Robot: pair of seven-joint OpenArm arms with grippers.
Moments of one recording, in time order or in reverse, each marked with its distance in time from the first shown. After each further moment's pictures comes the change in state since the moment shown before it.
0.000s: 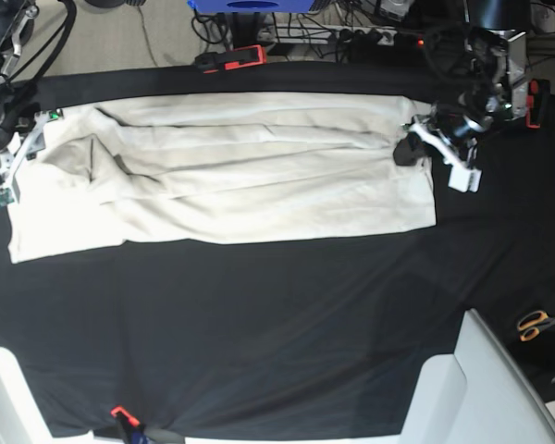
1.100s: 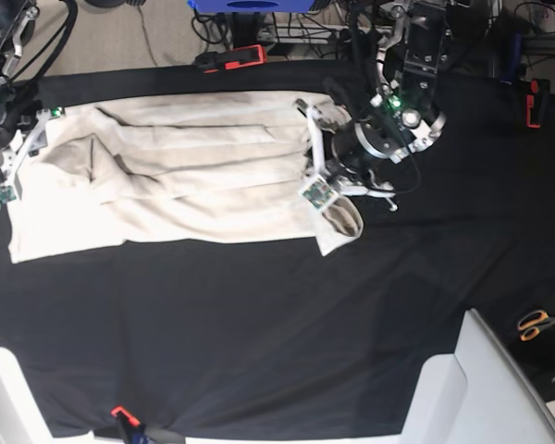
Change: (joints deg) left arm 3.8 10.7 22.8 37.9 38.8 1.4 11.3; right arm 0.0 0.0 0.0 -1.2 0.0 0.0 -0.1
